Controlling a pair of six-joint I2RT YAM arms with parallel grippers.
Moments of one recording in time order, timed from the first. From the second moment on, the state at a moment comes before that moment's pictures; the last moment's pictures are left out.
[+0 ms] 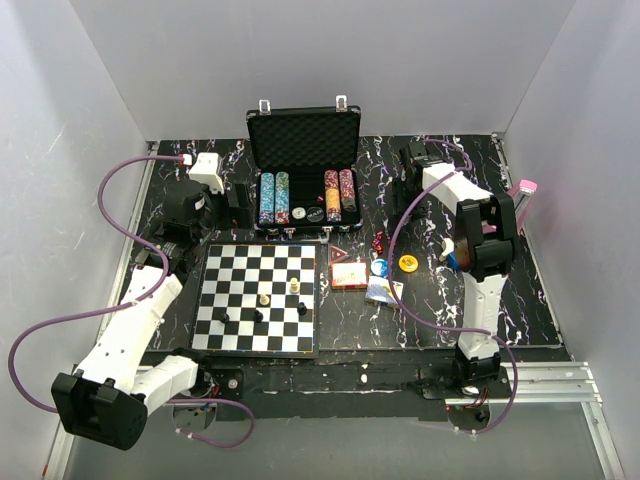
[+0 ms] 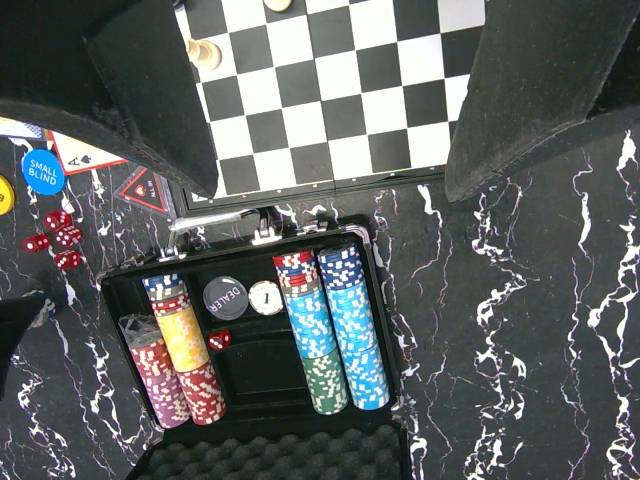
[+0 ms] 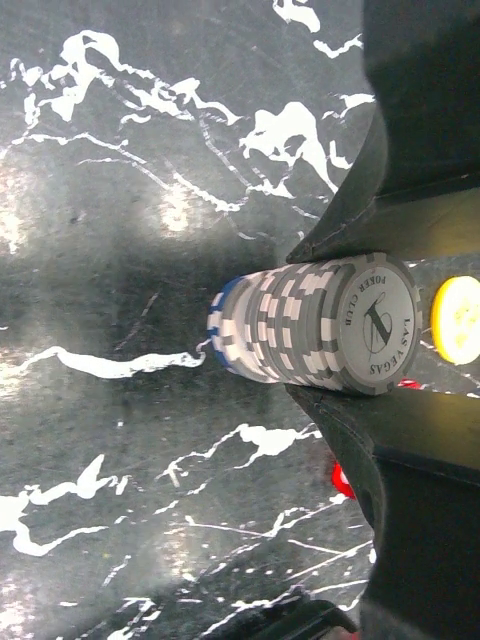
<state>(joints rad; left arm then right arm) -0.27 1.03 0.98 -0.33 -0.02 -0.14 0.25 2.14 1.68 -0.77 0.04 0.22</state>
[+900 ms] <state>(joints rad) -0.27 1.19 1.07 -0.34 0.37 -0.40 0.49 1.52 1.20 -0.49 -0.20 -0.08</state>
